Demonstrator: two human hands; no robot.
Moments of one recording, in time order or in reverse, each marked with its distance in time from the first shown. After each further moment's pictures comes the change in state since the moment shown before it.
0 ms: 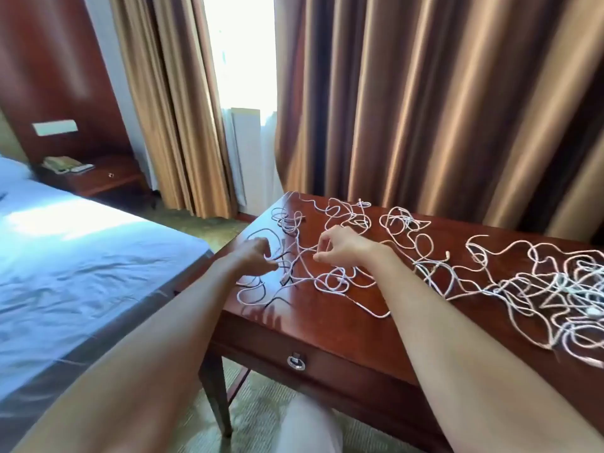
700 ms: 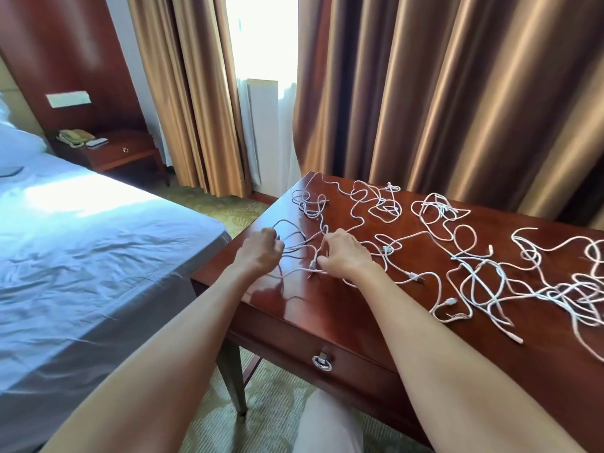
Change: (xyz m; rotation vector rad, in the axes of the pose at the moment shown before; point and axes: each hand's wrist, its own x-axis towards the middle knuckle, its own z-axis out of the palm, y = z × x) left_hand 0.013 -0.034 0.025 -0.228 0.216 -0.102; right_hand 0.060 -0.010 0.082 -0.122 0.121 0.089
